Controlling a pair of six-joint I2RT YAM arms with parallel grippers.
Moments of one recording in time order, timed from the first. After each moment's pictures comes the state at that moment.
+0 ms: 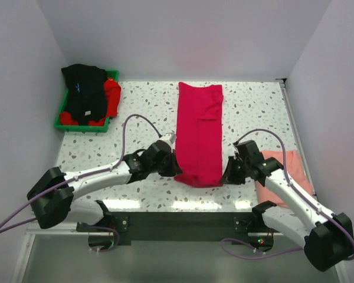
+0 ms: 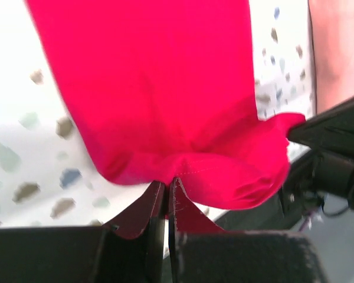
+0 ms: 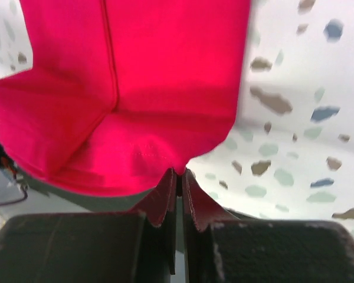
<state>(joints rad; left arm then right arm) -0.95 1.30 0.71 -0.17 0.01 -0.84 0.41 0.89 0.57 -0.75 -0.27 0.65</state>
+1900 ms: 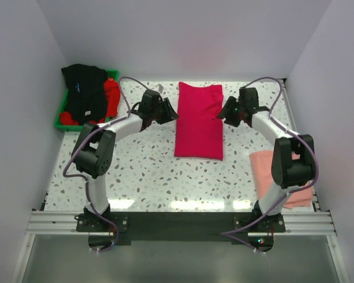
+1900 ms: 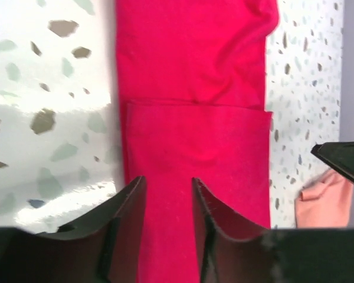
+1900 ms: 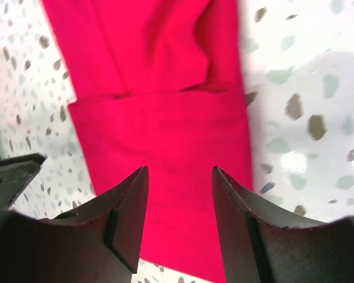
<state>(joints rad) -0.42 1.96 1.32 0.01 0.20 -0.71 0.13 1.77 1.25 -0.31 -0.17 0.64</state>
